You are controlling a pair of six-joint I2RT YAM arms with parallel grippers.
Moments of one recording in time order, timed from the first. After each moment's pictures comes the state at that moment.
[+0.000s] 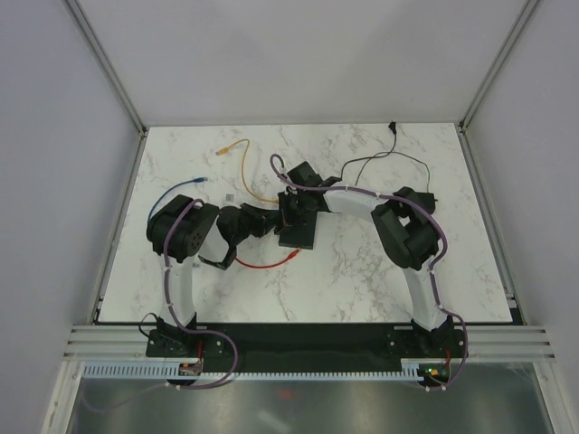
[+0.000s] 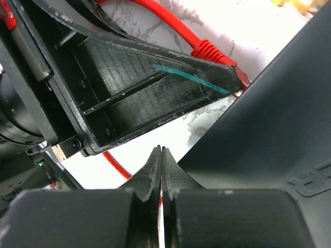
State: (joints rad) left arm -0.37 2.08 0.57 1.18 0.25 -1.47; right arm 0.67 2.15 1.52 -0.38 -0.43 0.54
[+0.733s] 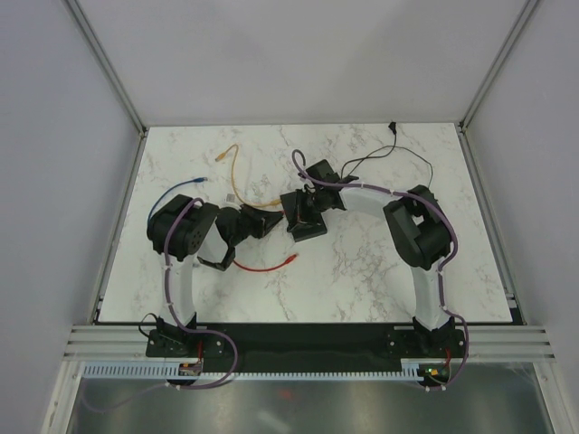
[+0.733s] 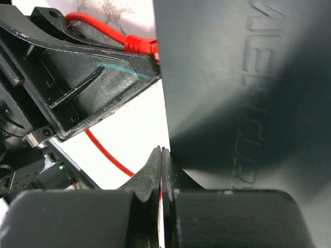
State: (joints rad) left arm -0.35 2.11 0.55 1.27 0.30 -1.44; right arm 0.58 2.08 1.40 -0.34 -0.47 0.64
